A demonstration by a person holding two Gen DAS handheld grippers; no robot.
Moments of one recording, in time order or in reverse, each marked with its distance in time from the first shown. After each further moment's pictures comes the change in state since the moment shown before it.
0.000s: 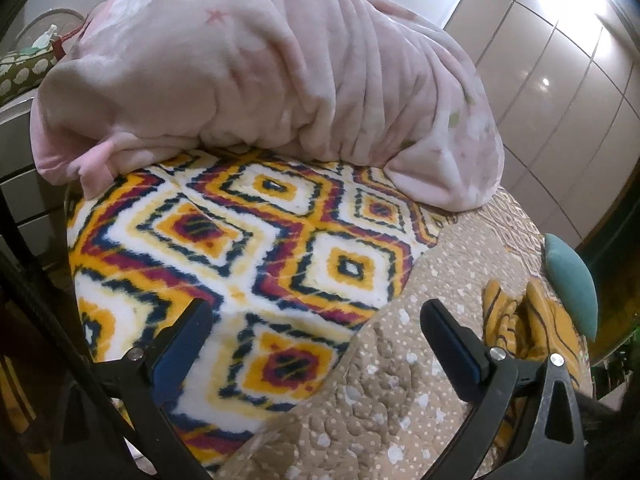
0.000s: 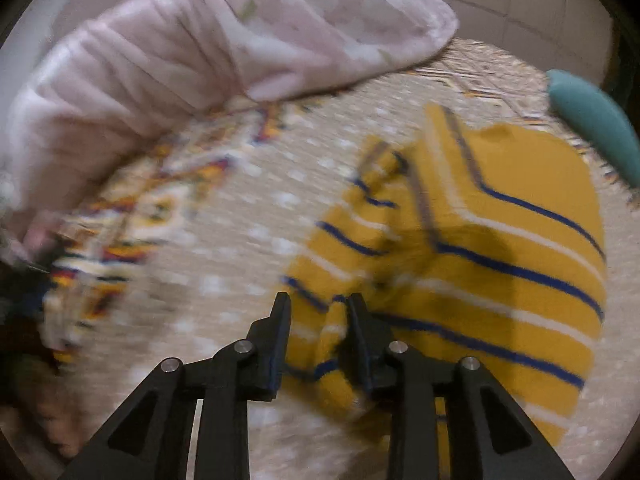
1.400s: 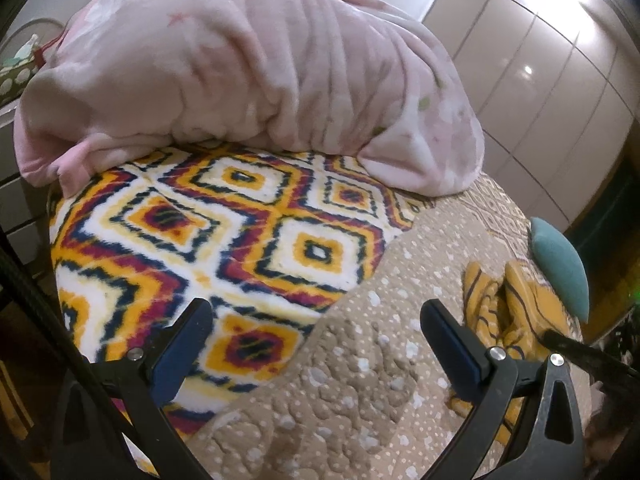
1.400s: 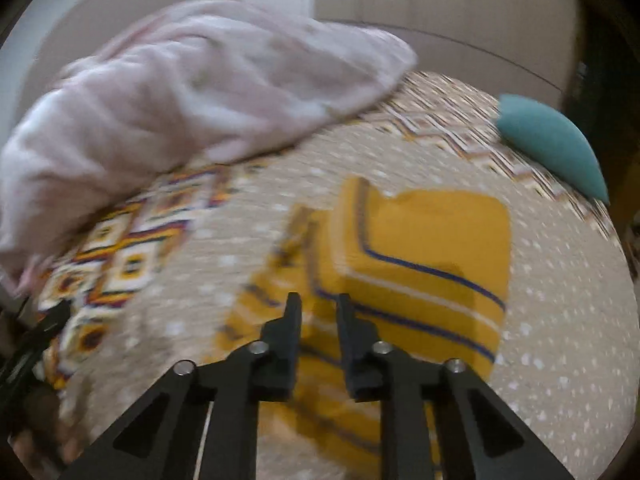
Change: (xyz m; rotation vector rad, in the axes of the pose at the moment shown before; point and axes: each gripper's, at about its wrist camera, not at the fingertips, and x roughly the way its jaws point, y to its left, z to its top) left arm -0.005 -0.021 -0.010 0.061 0.015 -0.053; right arm -0.020 -0.056 0.021 0.051 -0.042 -0.235
